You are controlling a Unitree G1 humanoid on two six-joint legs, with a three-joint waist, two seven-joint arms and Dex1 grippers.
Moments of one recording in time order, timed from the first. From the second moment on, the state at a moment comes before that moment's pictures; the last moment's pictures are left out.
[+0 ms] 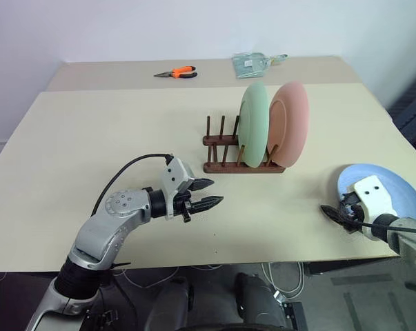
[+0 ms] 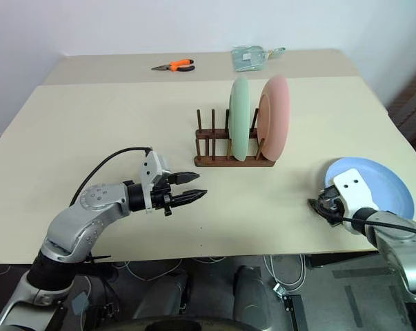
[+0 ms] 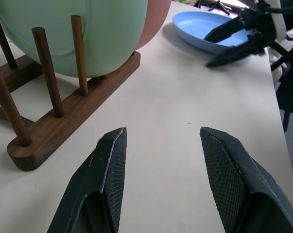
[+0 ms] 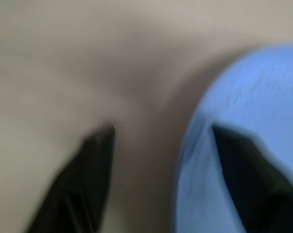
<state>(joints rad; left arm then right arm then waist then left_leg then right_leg) -0.28 0.49 -0.20 -0.40 -0.45 0.60 -0.77 0.14 -0.88 -0.25 -0.31 0.34 0.71 0.45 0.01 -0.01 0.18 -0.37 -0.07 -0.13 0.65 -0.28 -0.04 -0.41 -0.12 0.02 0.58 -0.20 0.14</state>
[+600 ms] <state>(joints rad) -0.25 0.51 -0.14 -0.36 -0.42 0.53 -0.75 -0.79 -0.63 -0.51 -0.40 0.89 0.75 0.28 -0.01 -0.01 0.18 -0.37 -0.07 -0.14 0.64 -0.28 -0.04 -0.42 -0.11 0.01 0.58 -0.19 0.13</state>
